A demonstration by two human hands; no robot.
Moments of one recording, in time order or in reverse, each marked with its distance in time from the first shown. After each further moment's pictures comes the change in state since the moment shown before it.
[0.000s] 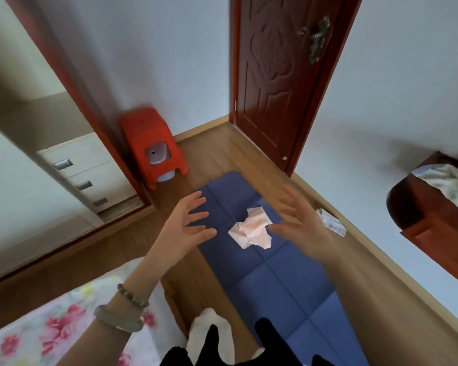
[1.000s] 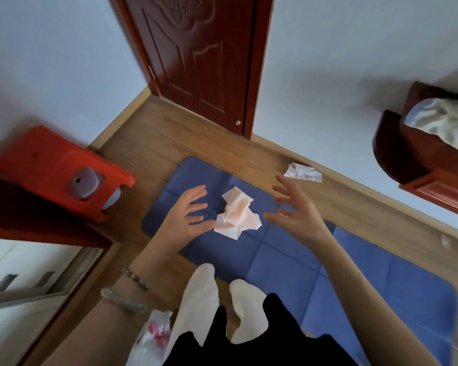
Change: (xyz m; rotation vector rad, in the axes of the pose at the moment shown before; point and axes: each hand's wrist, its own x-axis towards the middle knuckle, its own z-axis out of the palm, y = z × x) left_hand 0.328 -0.038 -0.013 0.155 -0.527 -0.095; right_hand 0.202 0.022 0.003 0.056 0.409 0.290
